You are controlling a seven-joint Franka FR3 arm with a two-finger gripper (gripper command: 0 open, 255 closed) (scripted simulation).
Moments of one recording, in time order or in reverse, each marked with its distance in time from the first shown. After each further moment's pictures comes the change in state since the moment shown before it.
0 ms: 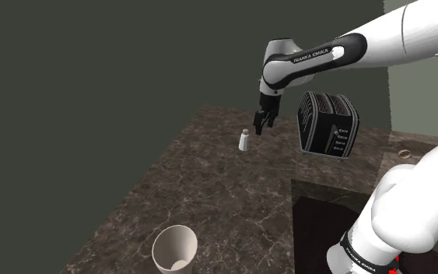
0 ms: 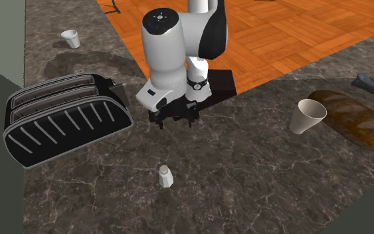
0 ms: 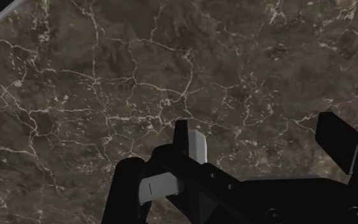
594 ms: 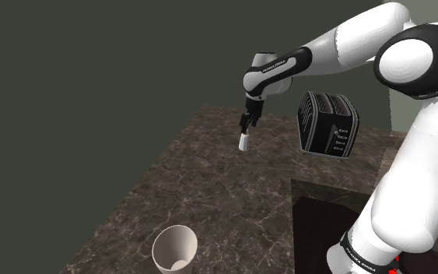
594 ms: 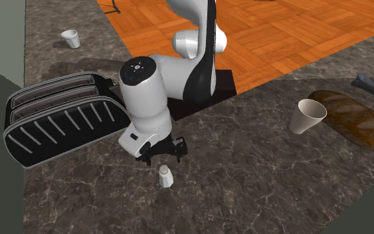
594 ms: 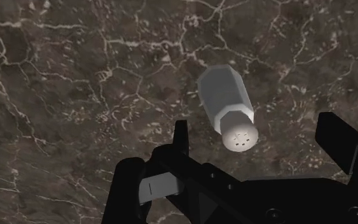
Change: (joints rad) arm -0.005 0.329 -0.046 0.203 0.132 0.187 -0.194
